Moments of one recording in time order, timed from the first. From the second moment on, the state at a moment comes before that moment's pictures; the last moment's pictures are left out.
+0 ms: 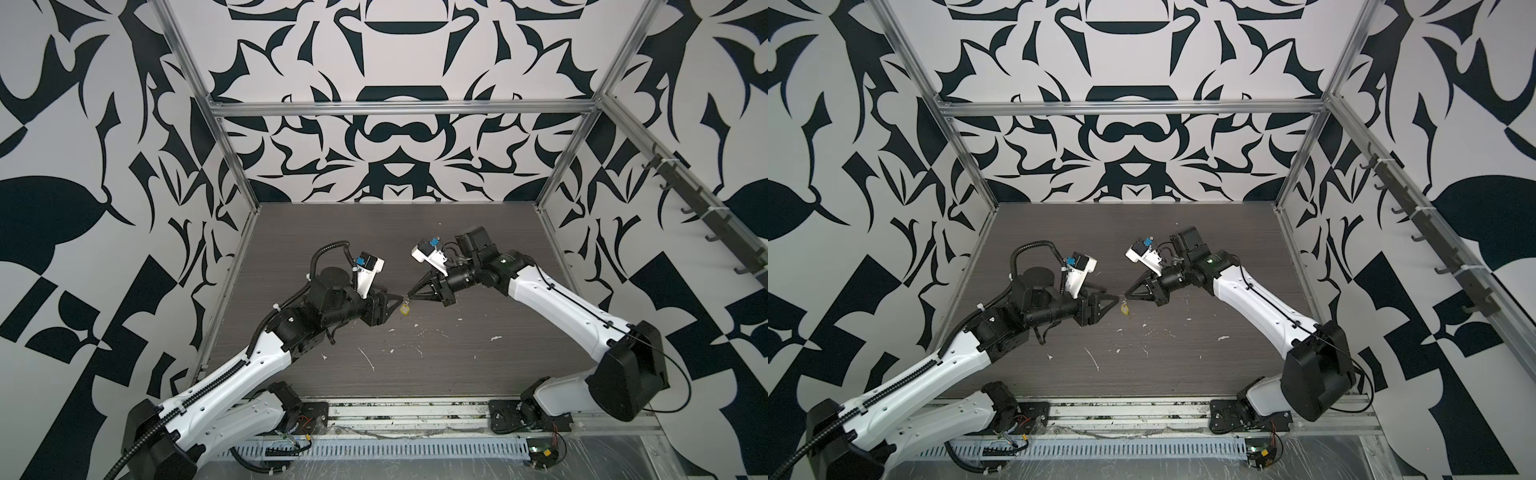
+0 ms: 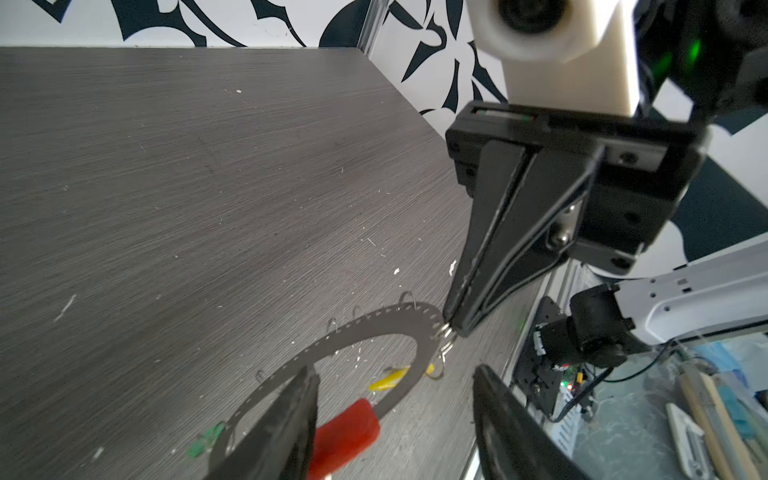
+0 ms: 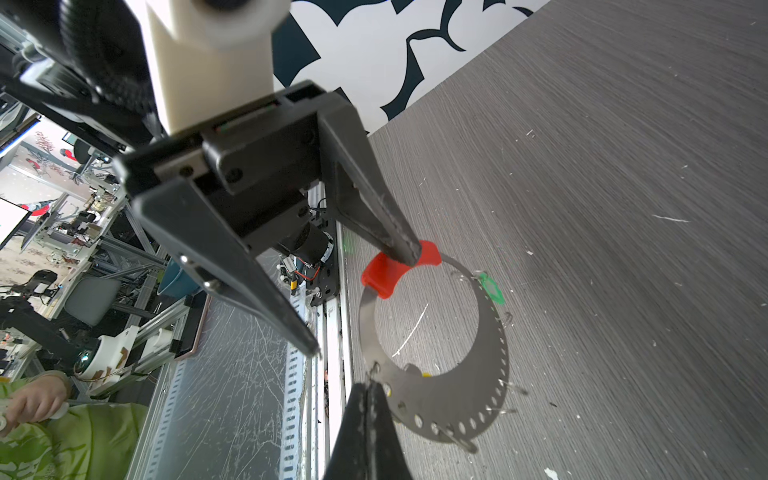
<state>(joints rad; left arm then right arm) -0.79 0.95 0.76 -0.24 0.28 -0.34 0.54 1.42 1.16 -0.60 -1.04 -0.15</state>
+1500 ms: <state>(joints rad) -1.17 1.03 0.90 -0.42 -0.41 -0.19 0.54 1.34 1.09 -0.35 -0.99 0.07</state>
